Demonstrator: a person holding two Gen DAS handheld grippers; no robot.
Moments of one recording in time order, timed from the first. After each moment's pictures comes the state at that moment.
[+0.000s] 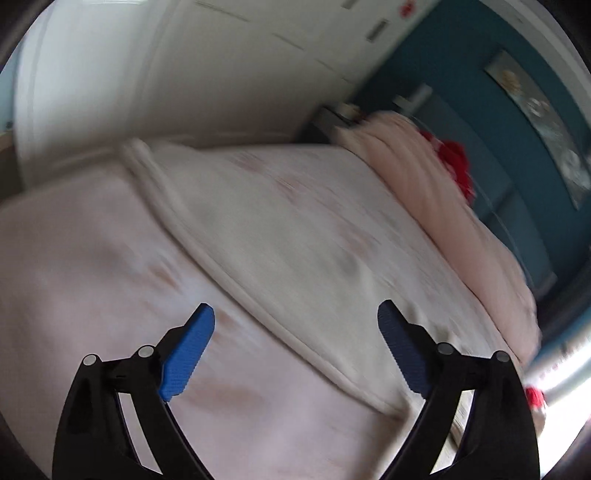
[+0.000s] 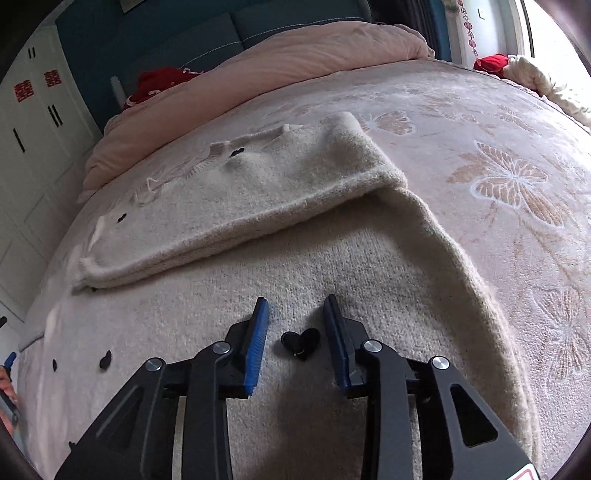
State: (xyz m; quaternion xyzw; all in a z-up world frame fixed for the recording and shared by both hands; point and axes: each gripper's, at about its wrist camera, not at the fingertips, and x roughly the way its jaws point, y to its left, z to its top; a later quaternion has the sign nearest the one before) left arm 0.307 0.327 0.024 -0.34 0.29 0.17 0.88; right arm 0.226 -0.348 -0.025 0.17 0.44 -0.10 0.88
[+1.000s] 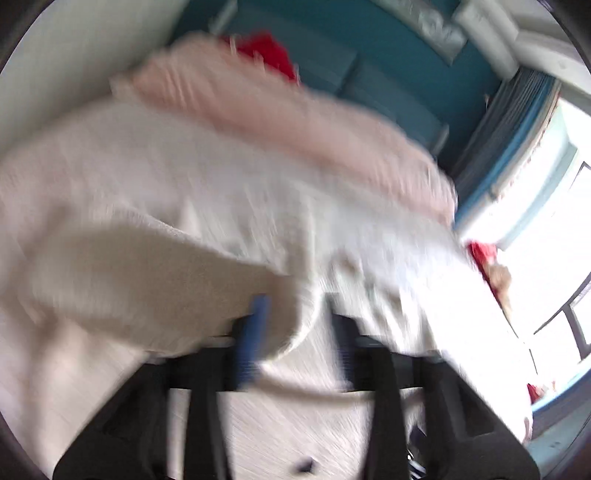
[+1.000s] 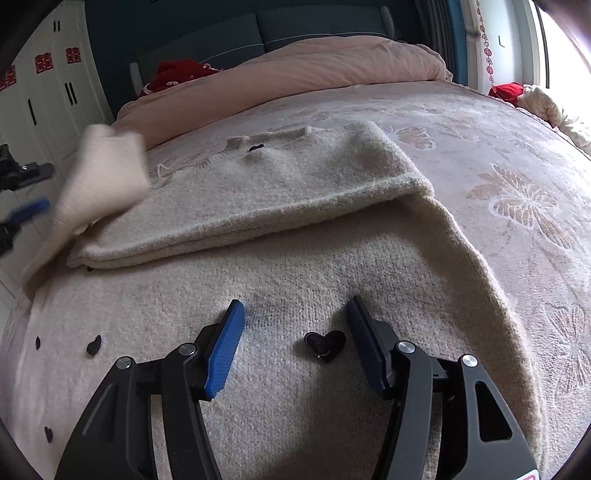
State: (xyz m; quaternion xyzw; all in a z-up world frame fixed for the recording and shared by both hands) left arm 0.381 -0.038 0.049 -0.20 0.38 -0.14 0.89; right arm 0.230 -0.329 -0.030 0.13 0.42 -0.09 0.89
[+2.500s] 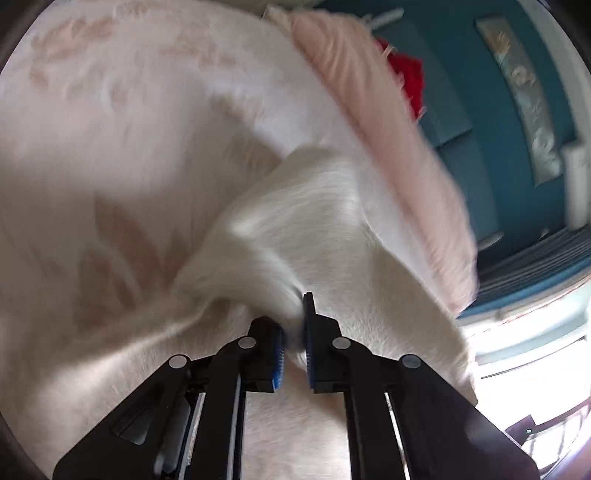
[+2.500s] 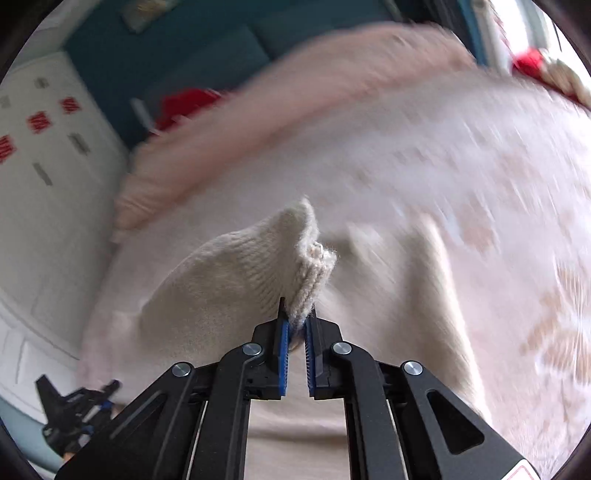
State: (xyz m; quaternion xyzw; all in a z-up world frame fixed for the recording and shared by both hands) left arm 0.379 0.087 -0.041 -0.43 0.40 -0.01 0.81; right arm 0.360 -0.380 0.028 0.24 0.45 -0.05 0.86
